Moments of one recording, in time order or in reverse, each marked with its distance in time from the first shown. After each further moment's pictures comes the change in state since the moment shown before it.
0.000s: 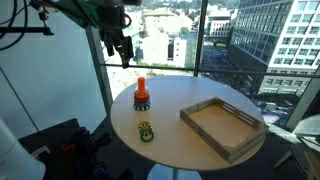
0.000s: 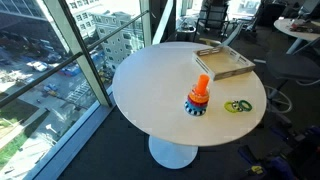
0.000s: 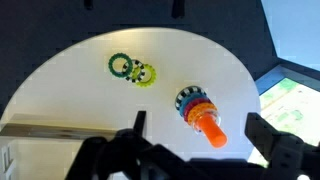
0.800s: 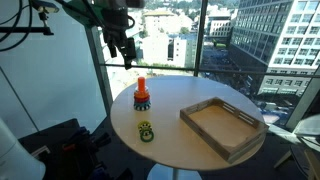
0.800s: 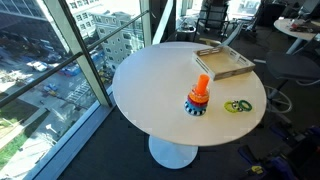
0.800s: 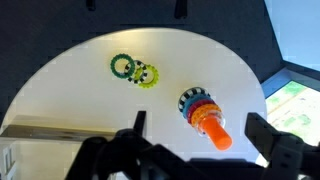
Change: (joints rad) arm -0.005 0.055 0.031 0.025 0.000 0.011 0.021
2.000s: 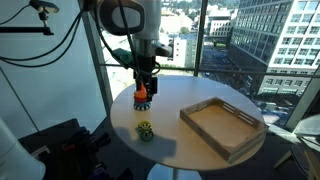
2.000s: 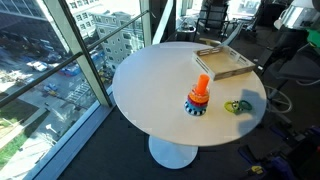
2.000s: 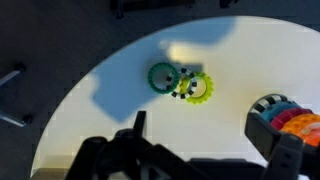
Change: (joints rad) arm -0.056 0.512 0.099 0.121 -0.103 0.243 0.232
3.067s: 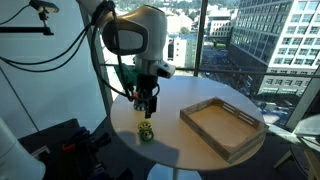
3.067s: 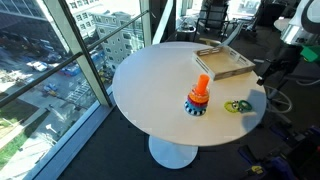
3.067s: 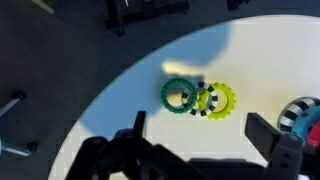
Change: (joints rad) arm -0.052 0.094 -0.019 -0.041 0.060 0.086 -0.002
